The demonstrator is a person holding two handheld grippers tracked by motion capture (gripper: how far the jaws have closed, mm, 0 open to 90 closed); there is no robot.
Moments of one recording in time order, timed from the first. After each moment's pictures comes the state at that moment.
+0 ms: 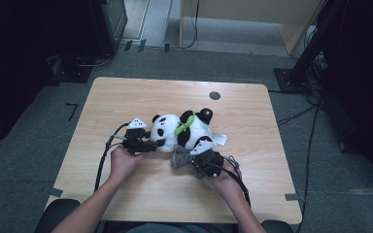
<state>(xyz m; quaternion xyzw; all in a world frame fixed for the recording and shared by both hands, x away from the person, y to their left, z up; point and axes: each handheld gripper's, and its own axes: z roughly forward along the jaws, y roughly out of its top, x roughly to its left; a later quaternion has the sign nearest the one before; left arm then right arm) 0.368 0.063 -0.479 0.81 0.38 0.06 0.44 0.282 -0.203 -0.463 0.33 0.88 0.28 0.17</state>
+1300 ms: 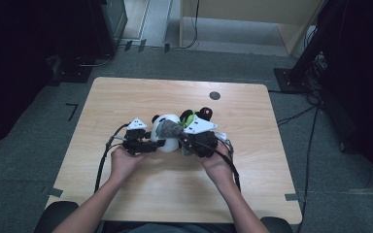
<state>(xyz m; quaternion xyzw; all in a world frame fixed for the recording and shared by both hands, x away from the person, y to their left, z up) 0.366 0.063 -0.480 0.81 0.39 0.06 0.45 0.308 -0.174 -0.403 0.33 0.83 0.39 0.22</state>
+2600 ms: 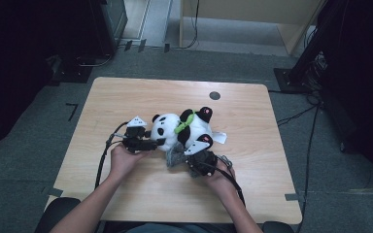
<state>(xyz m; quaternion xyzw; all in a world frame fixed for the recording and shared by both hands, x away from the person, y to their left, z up) 0.373 0.063 -0.480 0.81 0.38 0.05 0.44 0.289 -0.188 -0.473 0.32 0.88 0.29 0.18</state>
